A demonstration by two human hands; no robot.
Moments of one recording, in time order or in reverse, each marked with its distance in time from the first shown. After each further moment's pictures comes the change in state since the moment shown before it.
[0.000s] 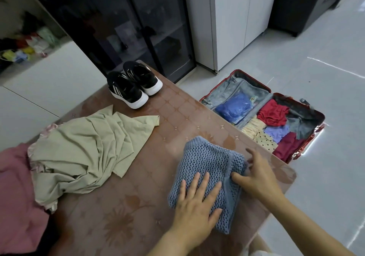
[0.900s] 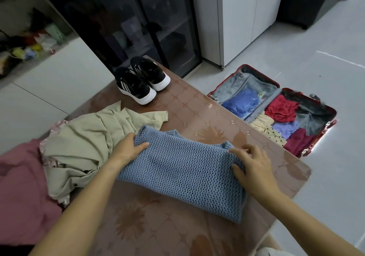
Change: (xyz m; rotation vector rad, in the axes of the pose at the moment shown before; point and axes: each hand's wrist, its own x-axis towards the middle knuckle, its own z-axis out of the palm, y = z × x) left_hand 0.055 -0.225 -0.074 -0.399 0.007 -0.636; right_hand 0.009 -0.002 0.035 -0.275 0.205 -0.443
